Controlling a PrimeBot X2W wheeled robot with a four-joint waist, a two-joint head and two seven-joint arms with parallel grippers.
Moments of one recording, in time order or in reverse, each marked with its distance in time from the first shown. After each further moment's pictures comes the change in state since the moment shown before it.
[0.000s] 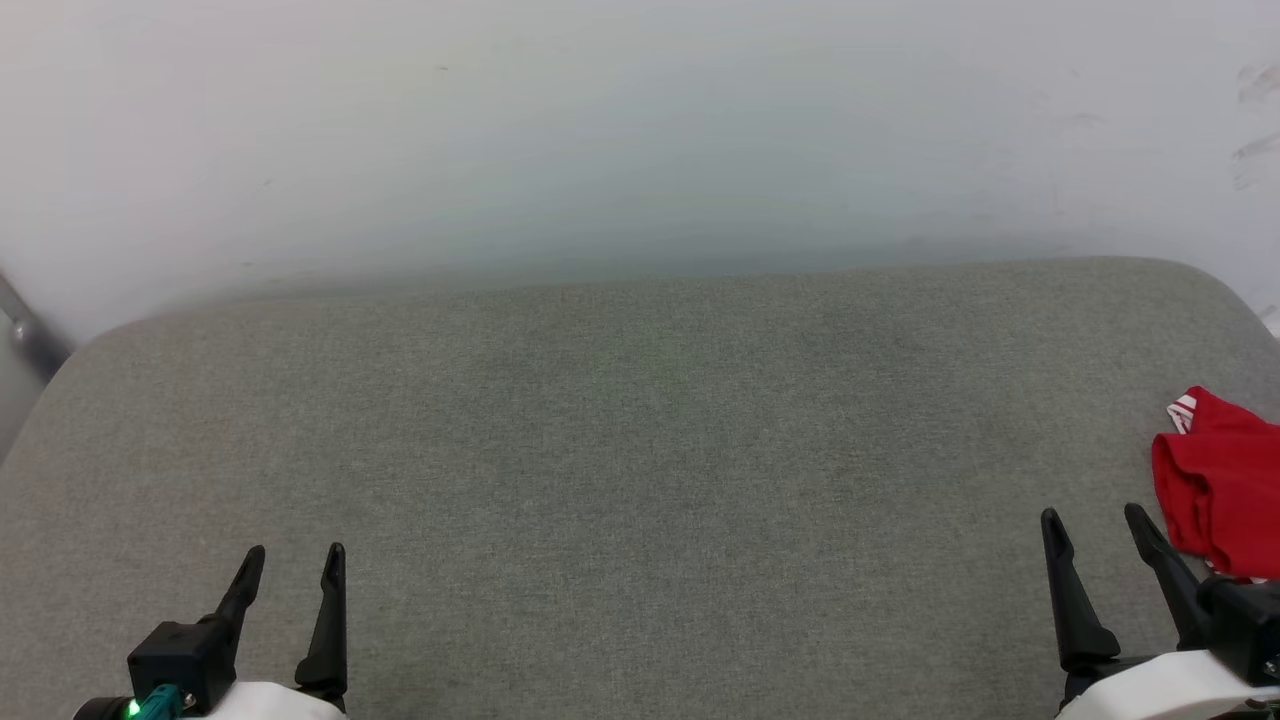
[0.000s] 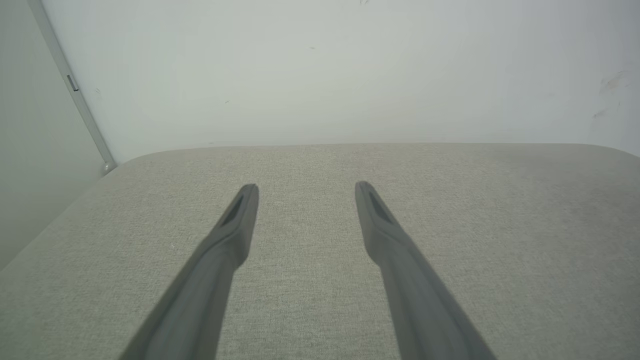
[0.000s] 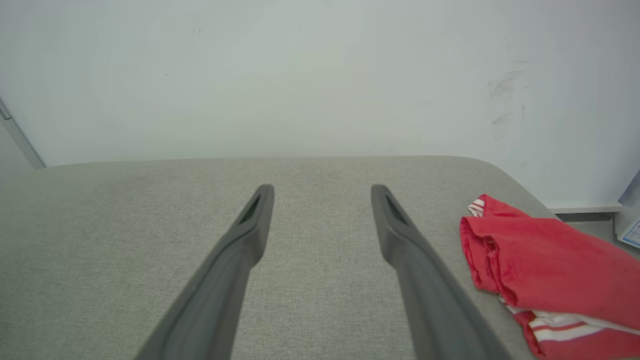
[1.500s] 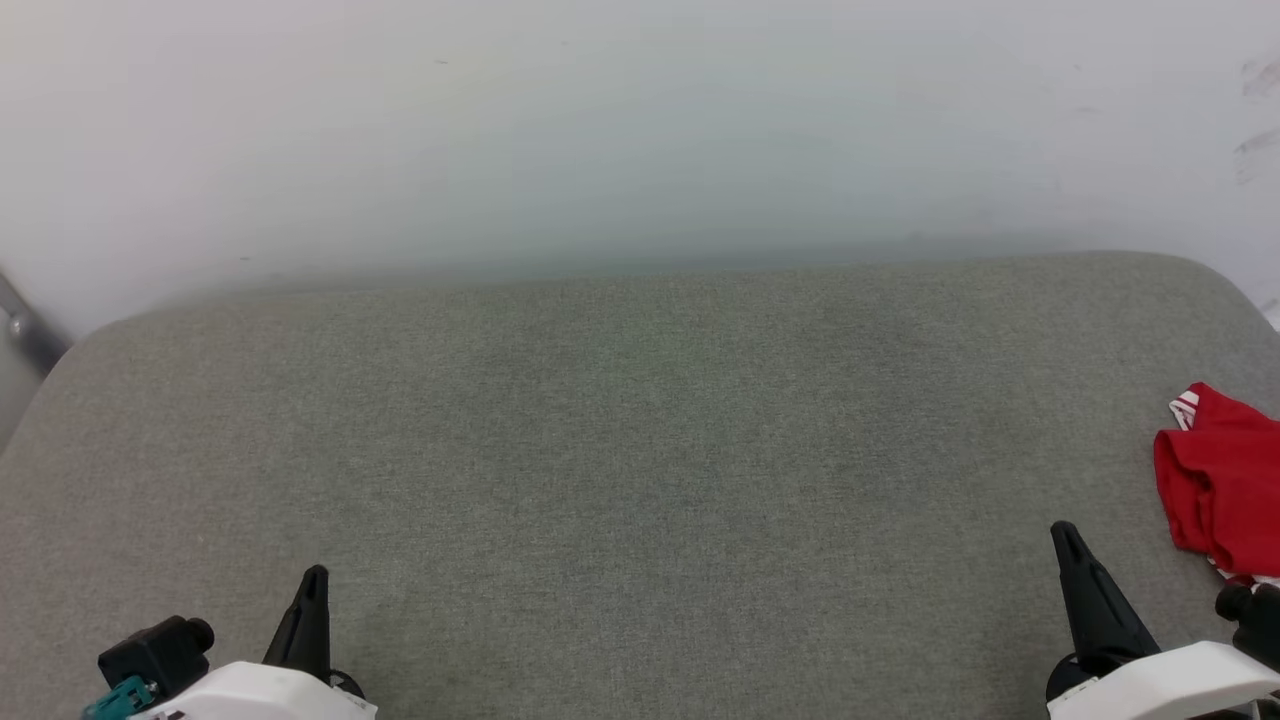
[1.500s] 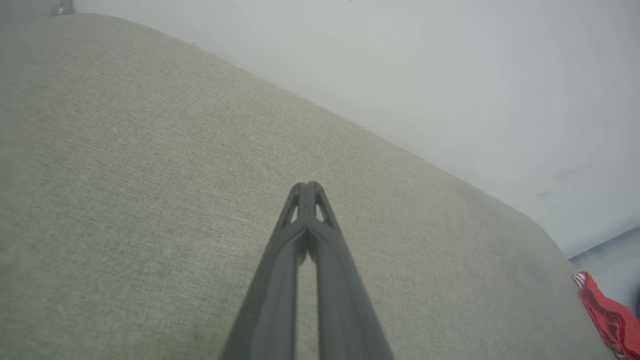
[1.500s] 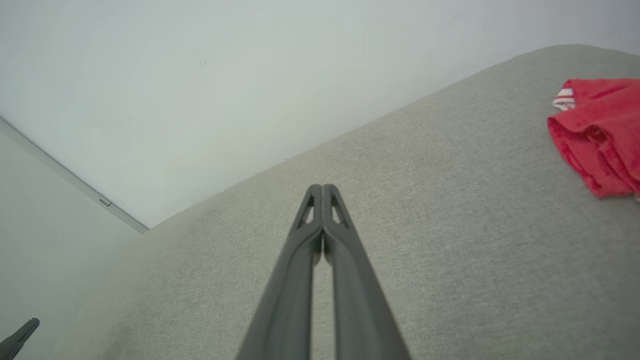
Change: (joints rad) left arm -0.031 -0.108 0.060 0.089 -0.347 -0.053 0.093; right arm -0.040 0.000 0.015 0.145 0.444 0.000 0.009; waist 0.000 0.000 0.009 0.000
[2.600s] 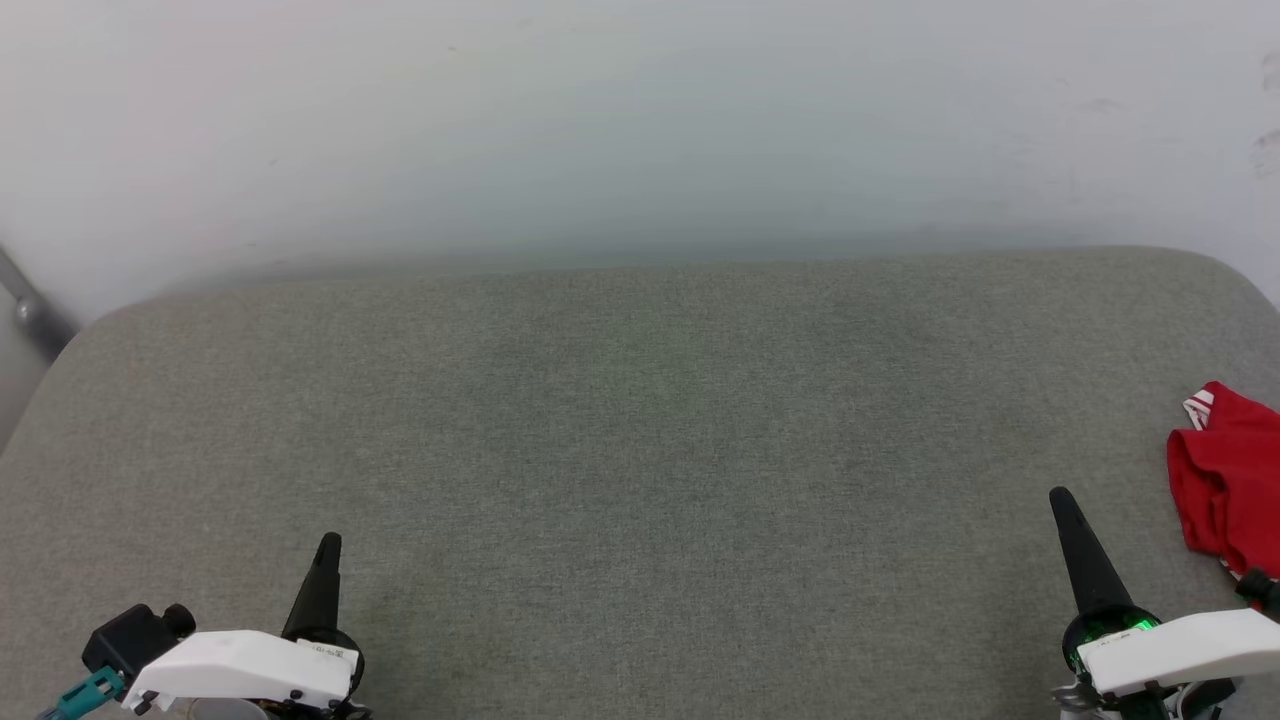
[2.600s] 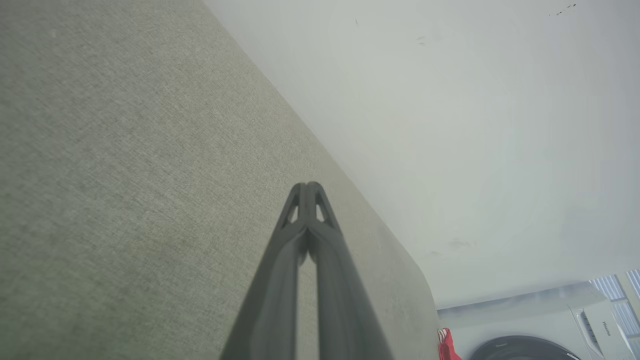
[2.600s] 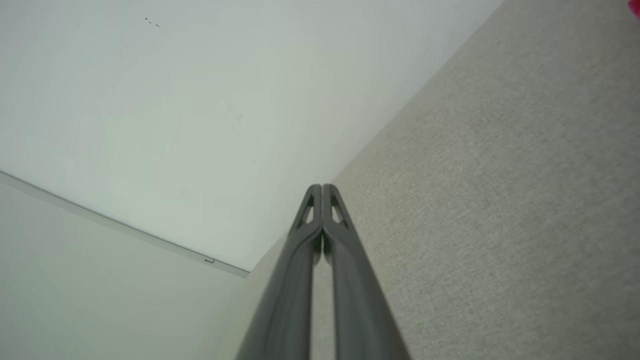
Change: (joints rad) left arm -0.070 -0.083 0.087 0.033 -0.360 -0.063 0.091; right arm -0.095 -0.005 -0.003 0.112 0.461 0.000 0.017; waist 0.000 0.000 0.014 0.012
